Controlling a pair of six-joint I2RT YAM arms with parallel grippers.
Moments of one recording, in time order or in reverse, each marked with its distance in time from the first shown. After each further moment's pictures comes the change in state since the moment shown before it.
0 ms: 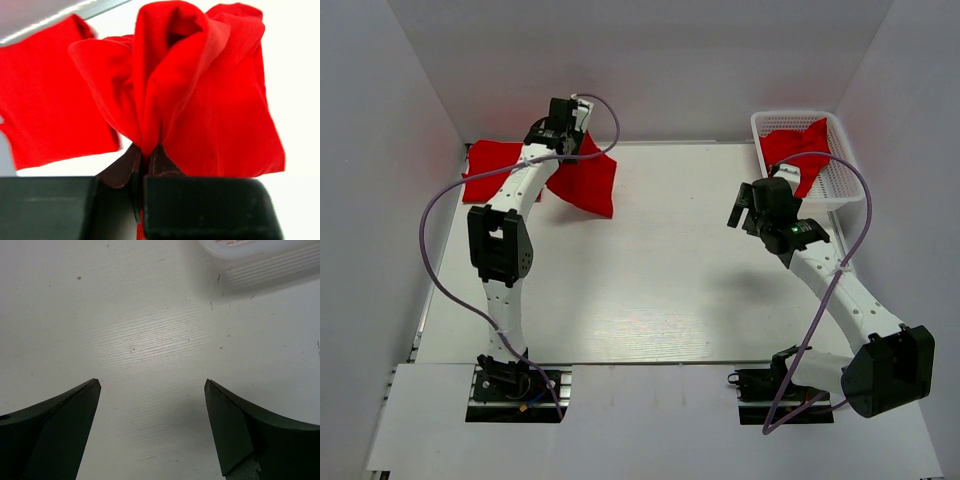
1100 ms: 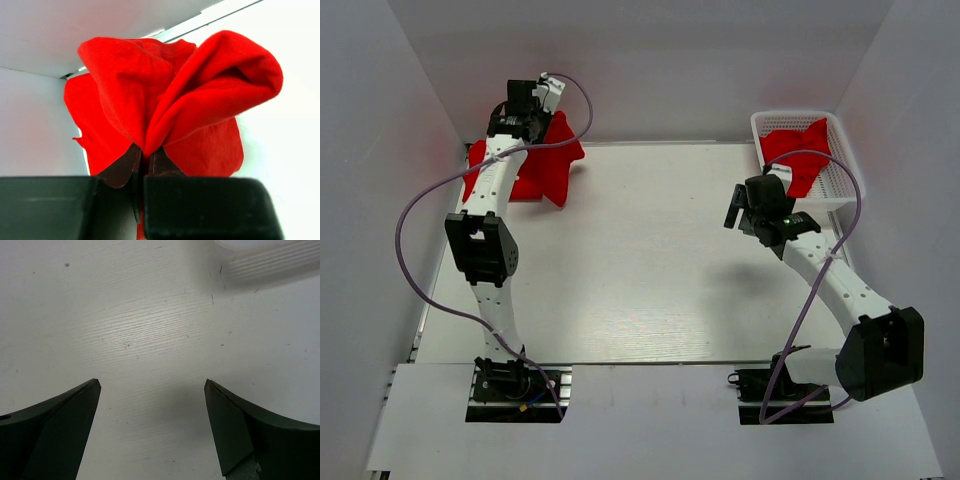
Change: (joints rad) left arm 0.160 -0.036 0.132 -0.034 0.093 0.230; right arm 0.000 0.084 0.025 -0.015 -0.003 -0.014
